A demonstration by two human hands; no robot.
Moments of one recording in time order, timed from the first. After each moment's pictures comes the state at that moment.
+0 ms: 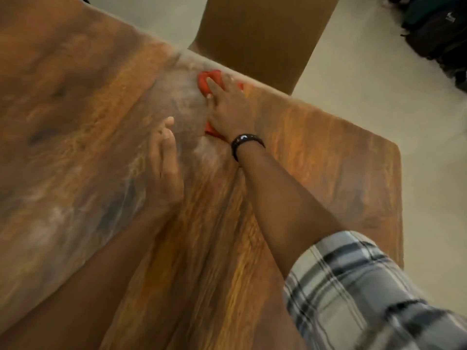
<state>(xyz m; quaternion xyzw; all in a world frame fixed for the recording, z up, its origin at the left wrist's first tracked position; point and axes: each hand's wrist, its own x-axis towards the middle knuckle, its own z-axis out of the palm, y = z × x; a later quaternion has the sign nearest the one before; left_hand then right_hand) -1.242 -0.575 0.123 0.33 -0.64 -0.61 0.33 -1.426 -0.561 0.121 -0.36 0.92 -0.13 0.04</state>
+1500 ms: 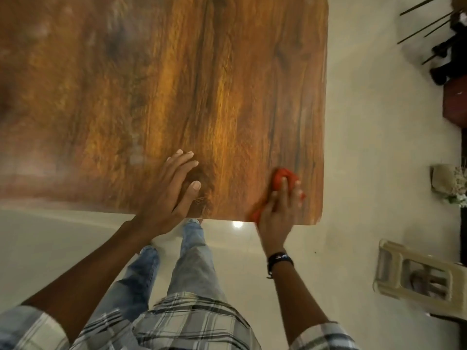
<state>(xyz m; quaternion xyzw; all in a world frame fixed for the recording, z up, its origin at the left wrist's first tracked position) -0.894 -0.461 0.131 0.03 -0.86 -0.51 -0.02 -0.932 -0.211 0.122 0.11 0.96 -0.24 -0.05</state>
